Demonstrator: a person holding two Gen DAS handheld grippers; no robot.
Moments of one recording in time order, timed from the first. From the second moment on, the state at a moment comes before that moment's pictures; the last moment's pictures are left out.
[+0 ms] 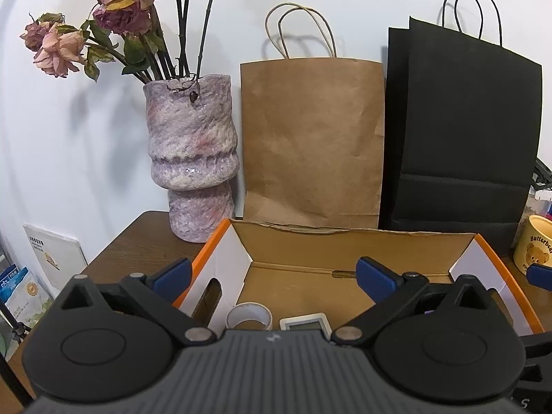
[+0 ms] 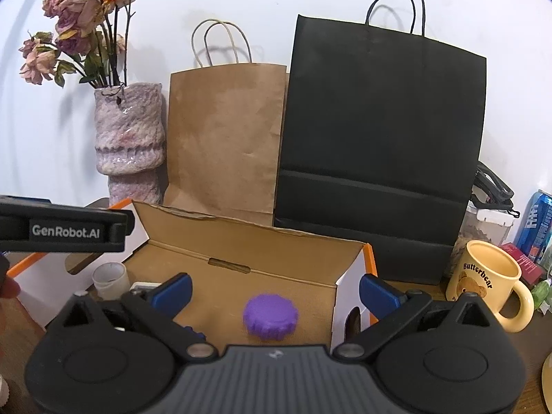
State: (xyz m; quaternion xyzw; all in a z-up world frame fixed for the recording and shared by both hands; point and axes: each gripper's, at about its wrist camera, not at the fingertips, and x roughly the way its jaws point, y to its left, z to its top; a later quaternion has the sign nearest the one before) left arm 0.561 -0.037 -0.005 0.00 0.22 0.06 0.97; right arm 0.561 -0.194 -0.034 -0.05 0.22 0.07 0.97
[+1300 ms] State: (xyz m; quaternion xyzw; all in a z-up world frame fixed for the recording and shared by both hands) left arm 0.484 -0.034 0.013 0.00 0.19 0.05 0.98; right arm 0.490 -0.209 -0.023 -0.03 0.20 0.07 0.98
